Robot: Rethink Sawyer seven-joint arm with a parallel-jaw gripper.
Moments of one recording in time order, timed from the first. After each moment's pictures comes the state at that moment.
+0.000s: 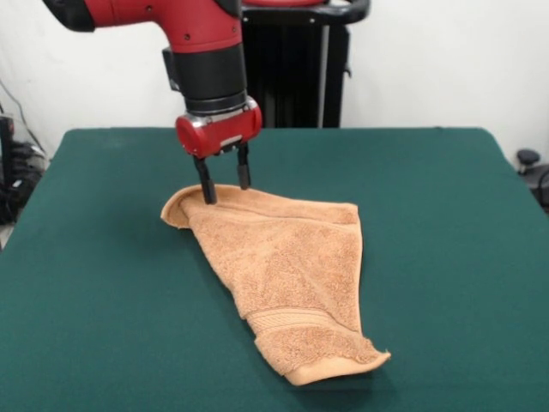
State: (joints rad) arm -0.89 -0.60 0.69 1.92 -0.95 0.45 1.42
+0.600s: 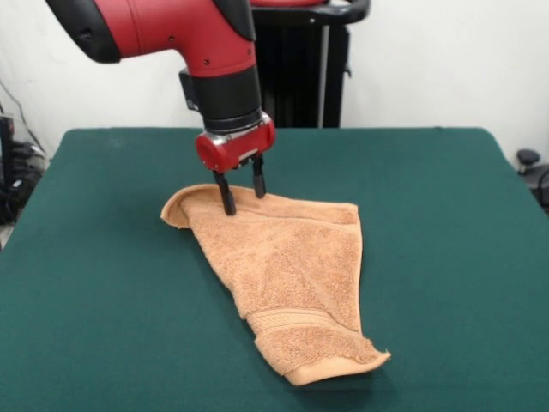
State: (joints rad) arm -0.88 -0.52 0.68 1.91 -1.02 0.45 1.42
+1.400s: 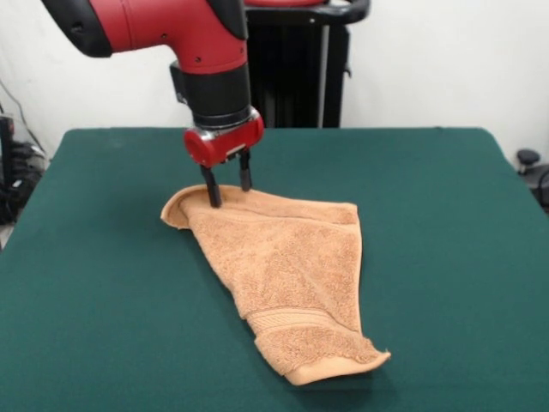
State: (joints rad) arm -0.89 -0.54 0.68 1.91 -1.02 0.54 1.42
